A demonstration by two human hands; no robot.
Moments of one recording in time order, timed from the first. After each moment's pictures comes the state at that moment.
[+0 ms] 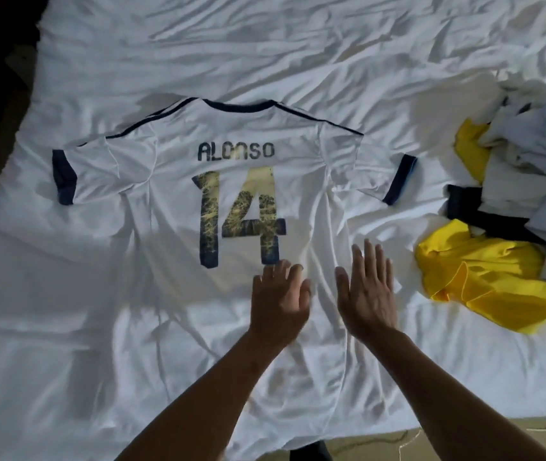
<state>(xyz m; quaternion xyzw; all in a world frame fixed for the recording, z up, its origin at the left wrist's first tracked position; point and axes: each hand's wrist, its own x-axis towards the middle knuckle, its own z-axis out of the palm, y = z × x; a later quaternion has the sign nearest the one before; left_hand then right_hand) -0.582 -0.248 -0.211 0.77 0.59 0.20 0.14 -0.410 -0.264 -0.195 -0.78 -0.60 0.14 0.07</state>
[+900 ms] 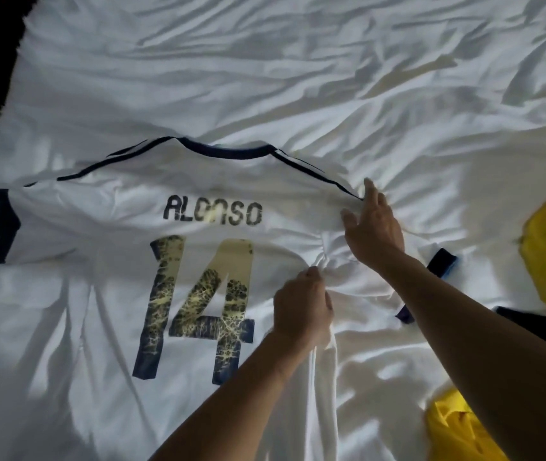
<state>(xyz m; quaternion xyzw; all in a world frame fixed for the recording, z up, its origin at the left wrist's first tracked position) -0.454 -0.031 -0.229 0.69 0.68 0.09 0.25 -0.320 0.086 -0.219 -0.74 -0.61 0.26 0.11</state>
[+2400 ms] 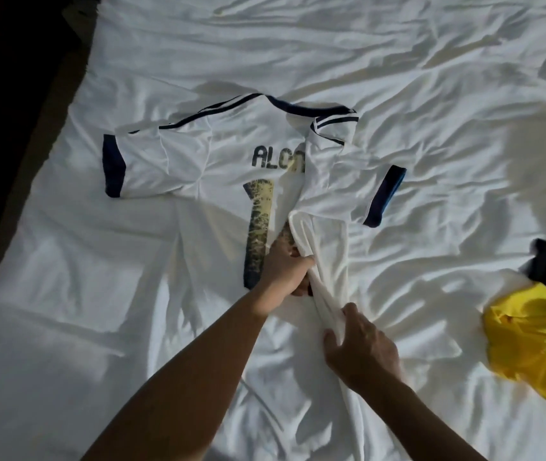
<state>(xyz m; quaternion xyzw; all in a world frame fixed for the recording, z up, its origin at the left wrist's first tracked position) -0.643 -0.109 -0.193 0.29 0.71 0.19 0.61 -0.495 -0.221 -0.165 -0.74 -0.59 0.31 -0.09</state>
